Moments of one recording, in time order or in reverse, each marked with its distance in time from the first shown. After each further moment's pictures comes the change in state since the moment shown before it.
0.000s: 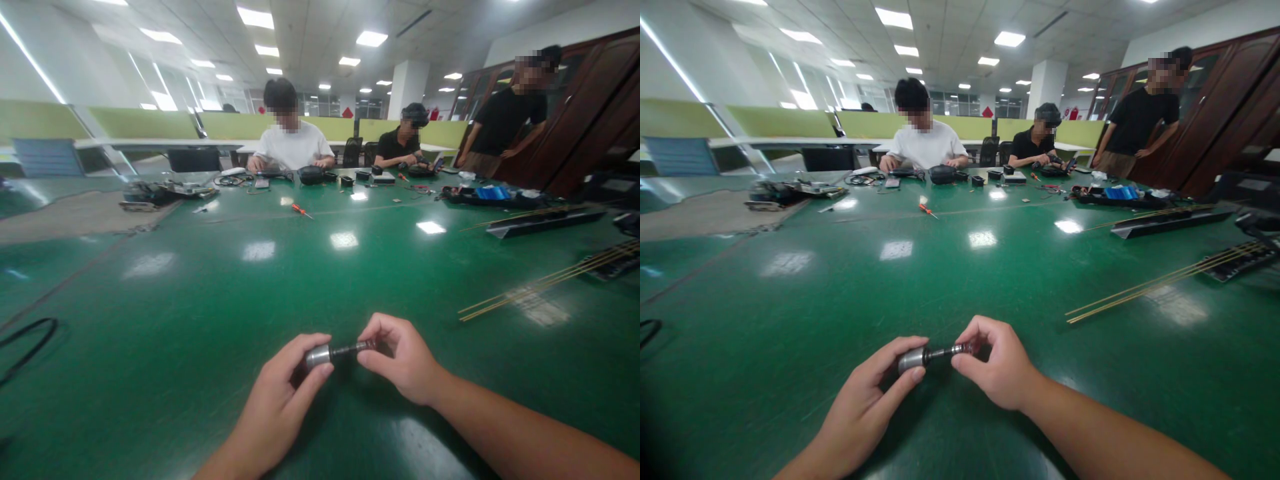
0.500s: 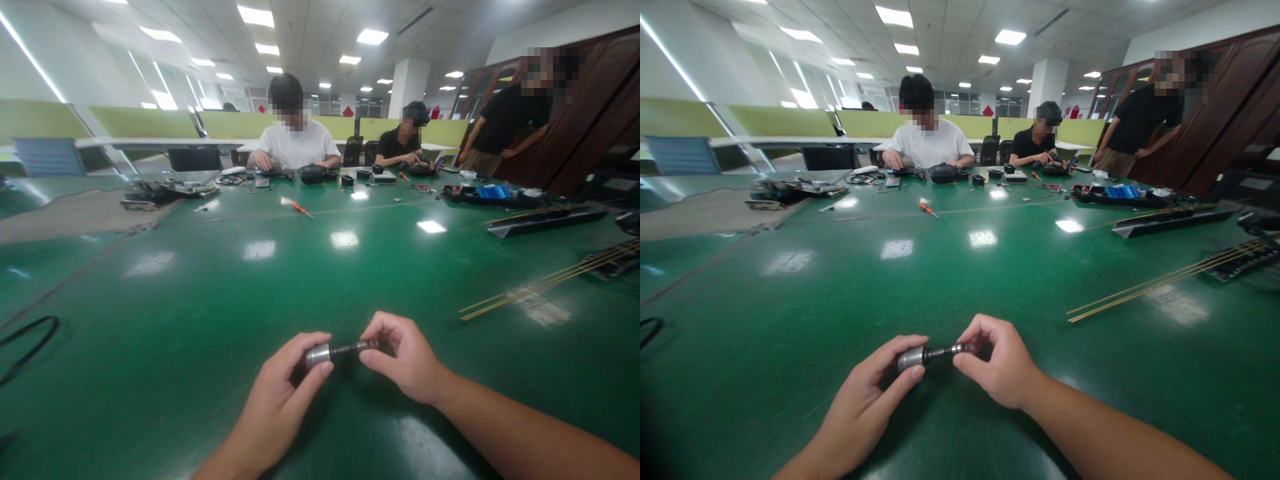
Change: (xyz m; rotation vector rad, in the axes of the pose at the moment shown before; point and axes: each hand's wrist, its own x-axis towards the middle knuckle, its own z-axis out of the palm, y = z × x) left_hand 0.000 0.003 -0.002 -0.023 0.010 -0.021; right_hand 0.000 -0.001 -0.001 -0.017 0.007 -0.039
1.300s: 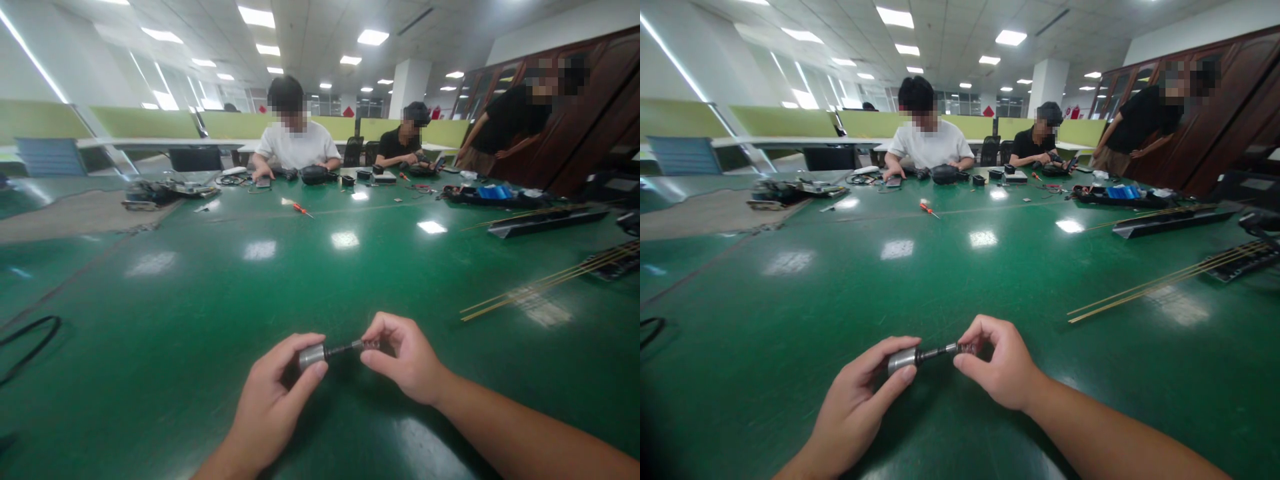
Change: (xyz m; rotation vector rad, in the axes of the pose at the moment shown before) left_hand -0.002 -0.002 -0.005 0.003 0.089 -0.002; right_hand -0.001 0.001 0.001 0.030 0.004 -0.003
